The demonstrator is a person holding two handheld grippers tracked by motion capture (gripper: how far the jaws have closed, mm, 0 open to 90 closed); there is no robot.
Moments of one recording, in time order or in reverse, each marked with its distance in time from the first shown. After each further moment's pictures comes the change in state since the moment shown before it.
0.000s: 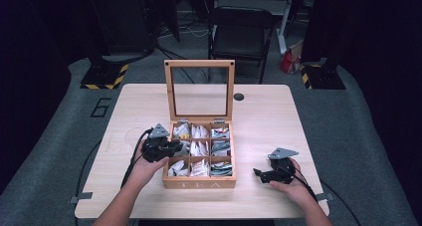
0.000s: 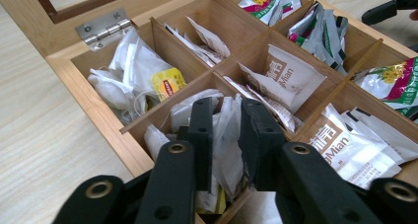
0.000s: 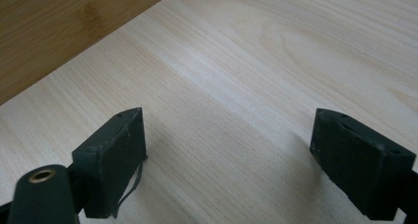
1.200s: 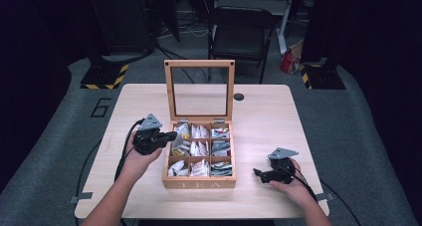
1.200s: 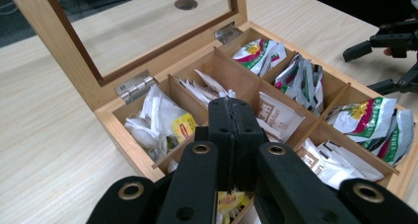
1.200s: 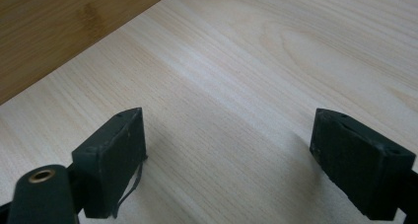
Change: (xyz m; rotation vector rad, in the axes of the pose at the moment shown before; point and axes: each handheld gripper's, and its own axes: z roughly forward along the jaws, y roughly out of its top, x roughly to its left) left arm 0.000 0.033 -0.042 -0.084 0.023 0.041; right arm 0.000 0.000 0.000 0.001 -0.002 -0.001
